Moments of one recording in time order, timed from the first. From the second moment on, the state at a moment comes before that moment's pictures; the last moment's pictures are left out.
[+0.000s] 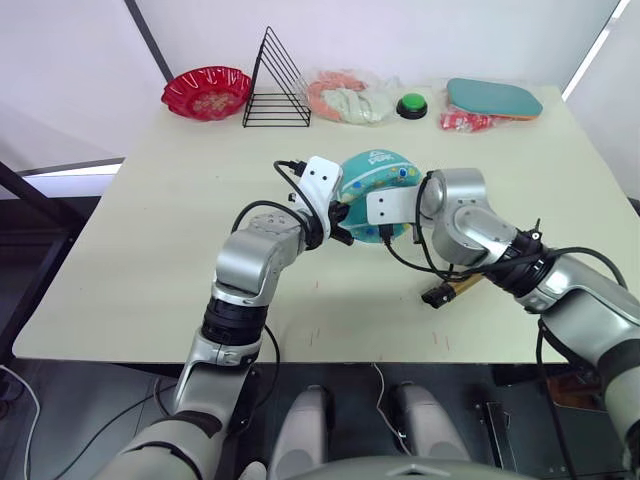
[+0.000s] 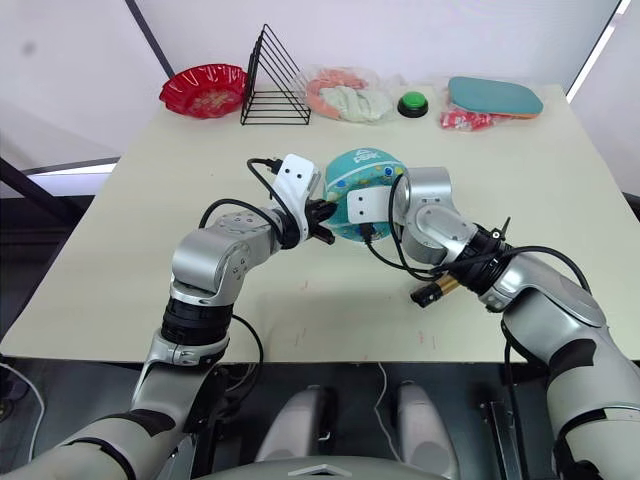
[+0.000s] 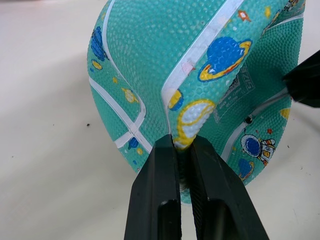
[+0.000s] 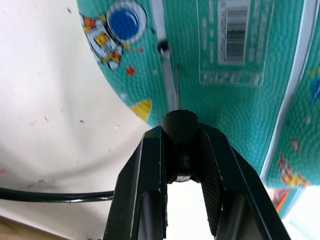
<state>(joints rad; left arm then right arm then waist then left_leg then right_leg) -0.69 0.25 -0.11 -0.17 -0.20 1.13 -0.29 -1.11 -0.48 0.89 0.16 -0.64 0.85 1.13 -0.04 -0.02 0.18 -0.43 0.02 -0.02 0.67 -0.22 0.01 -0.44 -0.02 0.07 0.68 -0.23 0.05</state>
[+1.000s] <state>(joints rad) -0.69 0.25 -0.11 -0.17 -0.20 1.13 -0.28 -1.08 -0.43 0.84 0.16 -0.63 0.85 1.15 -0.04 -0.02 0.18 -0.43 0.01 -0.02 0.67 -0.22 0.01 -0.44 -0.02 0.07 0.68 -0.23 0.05</state>
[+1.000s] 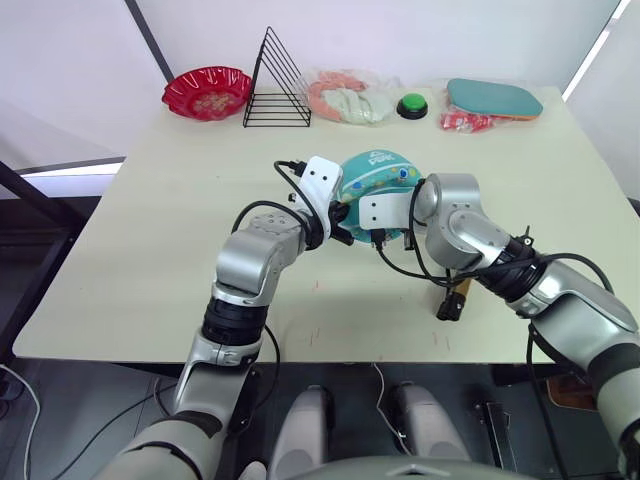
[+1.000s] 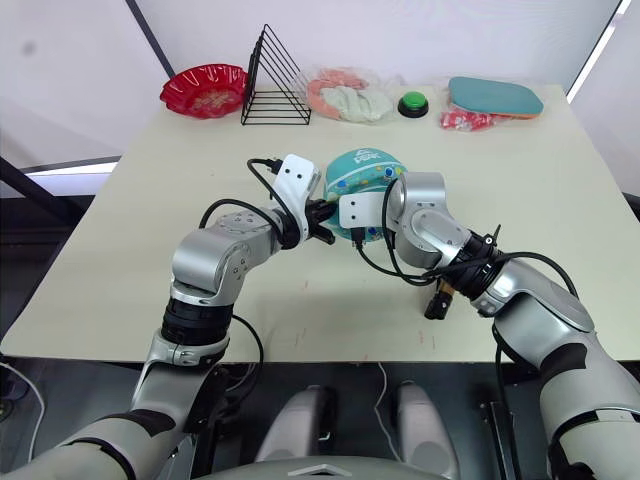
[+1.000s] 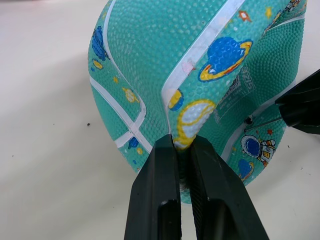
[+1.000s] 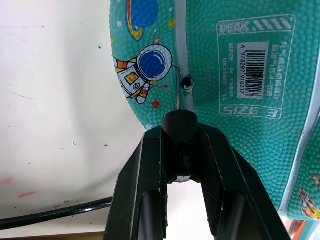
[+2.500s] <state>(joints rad) -0.69 0.25 -0.11 -0.17 -0.20 1.13 -0.28 -1.08 -0.43 0.81 0.18 -0.65 0.84 1.16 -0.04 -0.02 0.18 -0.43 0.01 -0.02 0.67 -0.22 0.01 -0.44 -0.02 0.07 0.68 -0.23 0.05</state>
